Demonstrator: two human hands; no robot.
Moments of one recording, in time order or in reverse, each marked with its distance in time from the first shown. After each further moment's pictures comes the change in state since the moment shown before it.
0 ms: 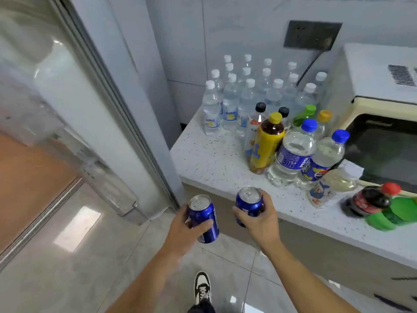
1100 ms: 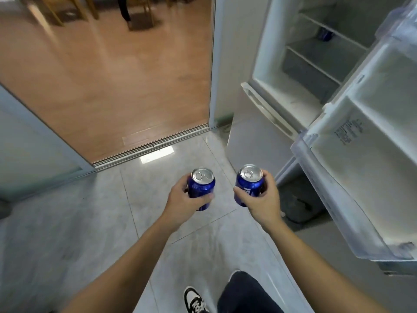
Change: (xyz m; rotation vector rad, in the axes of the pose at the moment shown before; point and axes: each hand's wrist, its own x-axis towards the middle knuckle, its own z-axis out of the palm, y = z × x) left_hand -0.171 -0.052 -0.533 -0.107 0.683 0.019; right_hand -0.197 -0.089 0.538 -0.122 -0.730 -0.204
